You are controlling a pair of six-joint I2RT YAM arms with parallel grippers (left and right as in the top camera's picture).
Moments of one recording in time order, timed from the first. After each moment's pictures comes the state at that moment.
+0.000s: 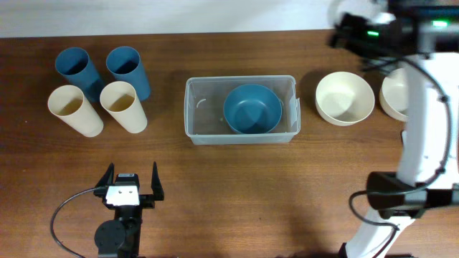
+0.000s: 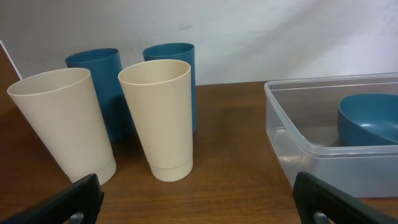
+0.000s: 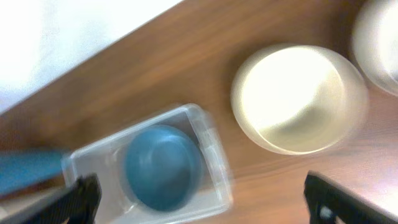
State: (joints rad) left arm -0.01 0.01 0.02 -0.08 -0.03 0.06; right arm -0.04 1.99 2.55 -1.59 -0.10 0.48
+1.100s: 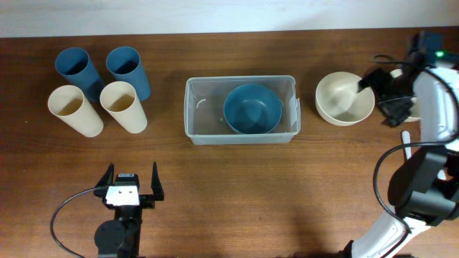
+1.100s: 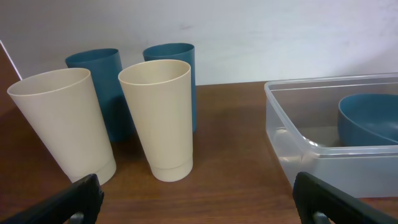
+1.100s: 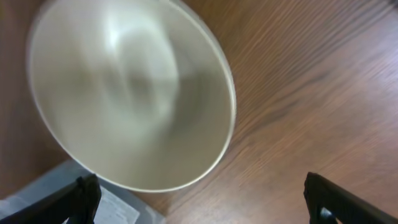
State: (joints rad) left arm -0.01 0.01 0.02 -0.08 -0.03 0.06; right arm -0.31 1.98 1.77 -1.18 -0.15 0.67
